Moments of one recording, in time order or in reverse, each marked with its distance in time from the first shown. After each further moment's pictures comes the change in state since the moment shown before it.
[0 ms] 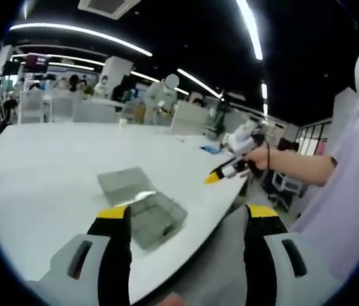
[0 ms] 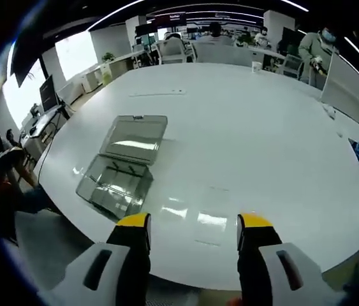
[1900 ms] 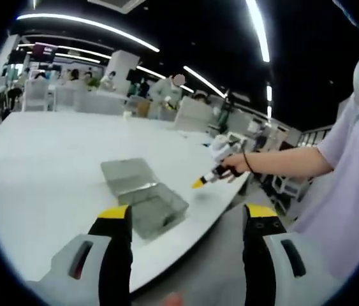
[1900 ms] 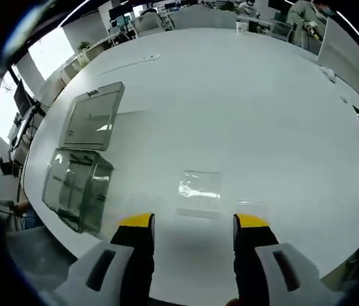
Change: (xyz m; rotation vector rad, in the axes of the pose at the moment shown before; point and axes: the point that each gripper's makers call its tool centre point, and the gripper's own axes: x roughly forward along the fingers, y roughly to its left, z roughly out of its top) left arm -0.007 0.008 -0.017 -0.058 0.026 0.027; right arm 0.080 -0.034 -0.032 0.109 0.202 -0.034
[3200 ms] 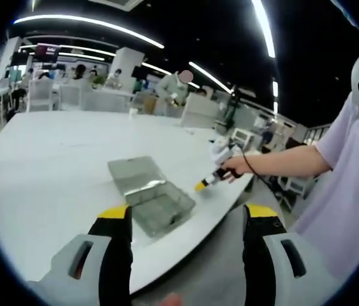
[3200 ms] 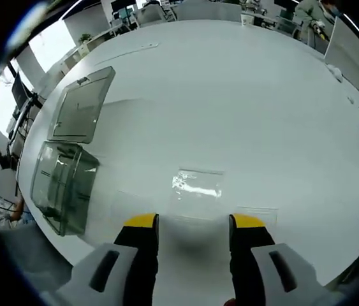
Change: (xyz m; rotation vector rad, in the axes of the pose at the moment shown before) left arm -0.002 0.009 0.004 0.006 0.027 0.045; right arm 0.025 -0.006 -0.004 -0.025 0.038 -0.010
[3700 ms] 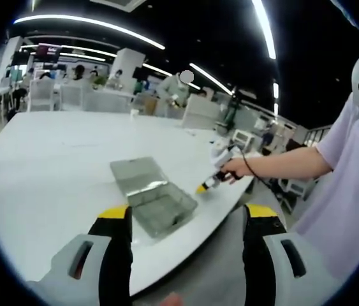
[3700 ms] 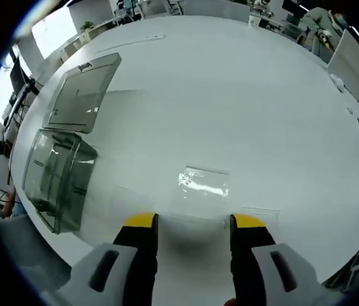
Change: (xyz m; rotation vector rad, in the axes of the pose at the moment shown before) left arm -0.002 0.006 0.002 -0.007 -0.013 0.002; right arm 0.002 0.006 -0.002 -0.067 0.037 -0.053
